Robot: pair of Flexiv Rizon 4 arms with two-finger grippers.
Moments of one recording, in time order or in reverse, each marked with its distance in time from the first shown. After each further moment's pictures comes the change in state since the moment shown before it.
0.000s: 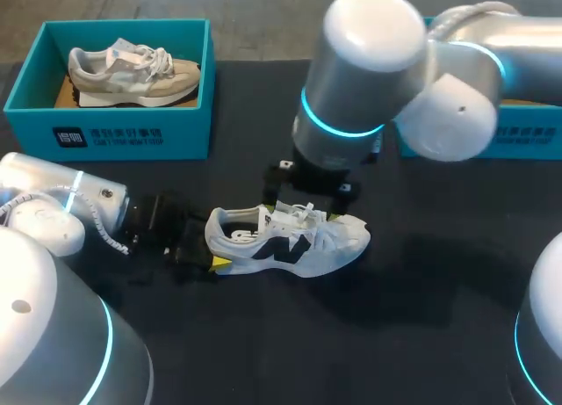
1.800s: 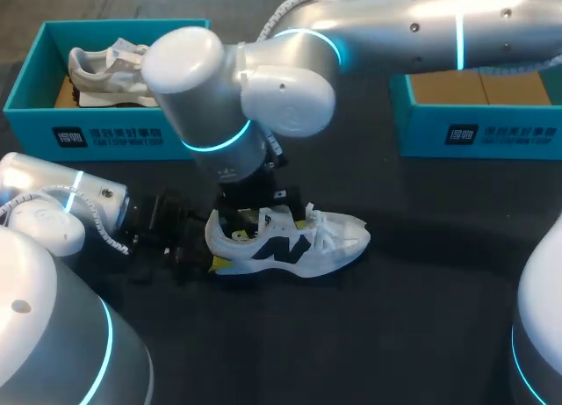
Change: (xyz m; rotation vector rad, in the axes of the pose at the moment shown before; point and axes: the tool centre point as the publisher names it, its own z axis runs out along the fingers) left arm 0.000 0.000 0.000 0.000 0.000 0.000; right arm 0.025 0.007 0.082 0.103 -0.435 -0.084
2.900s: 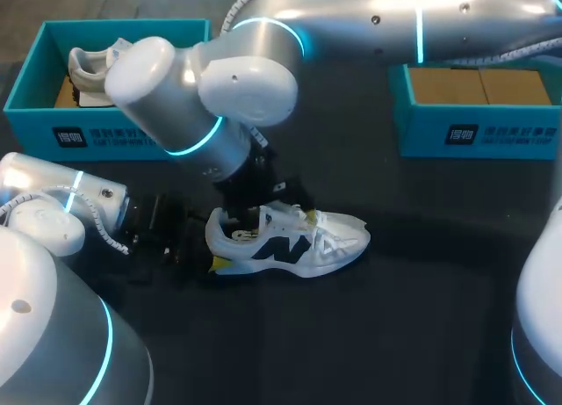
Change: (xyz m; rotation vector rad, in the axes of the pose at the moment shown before) left arm 0.000 0.000 0.000 0.000 0.000 0.000; right arm -0.030 0.004 -0.006 0.016 -0.221 -0.011
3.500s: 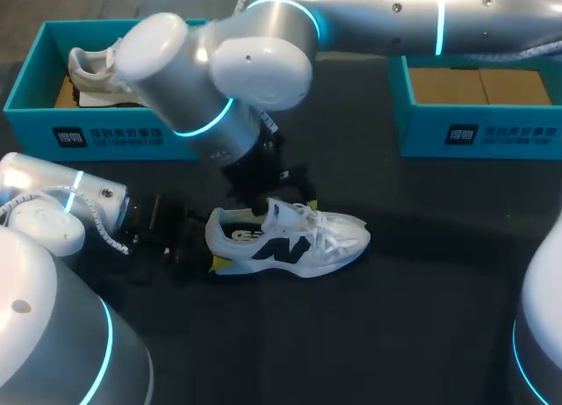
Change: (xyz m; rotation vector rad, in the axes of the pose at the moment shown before) left arm 0.000 0.000 0.000 0.000 0.000 0.000; right arm -0.017 0.008 -0.016 -0.001 0.040 0.035
